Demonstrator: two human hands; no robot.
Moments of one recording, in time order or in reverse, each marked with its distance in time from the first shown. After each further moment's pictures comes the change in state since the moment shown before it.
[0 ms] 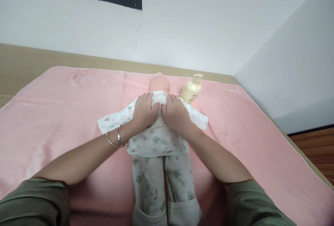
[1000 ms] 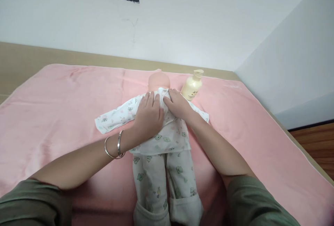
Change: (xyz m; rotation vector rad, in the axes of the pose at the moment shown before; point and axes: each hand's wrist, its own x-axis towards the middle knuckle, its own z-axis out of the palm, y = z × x) left_hand -0.034 0.022 -0.007 0.210 -0.033 0.207; right_hand 0.035 0.032 0.002 0.186 -0.055 -0.022
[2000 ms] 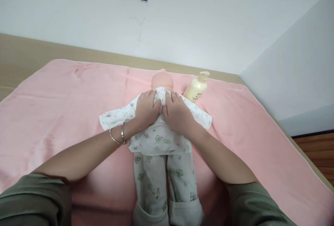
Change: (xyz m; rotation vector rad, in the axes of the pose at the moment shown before) left_hand 0.027 -0.035 0.016 -0.183 0.058 -0.200; right_hand -0.038 -0.040 0.001 -0.184 0.039 -0.117
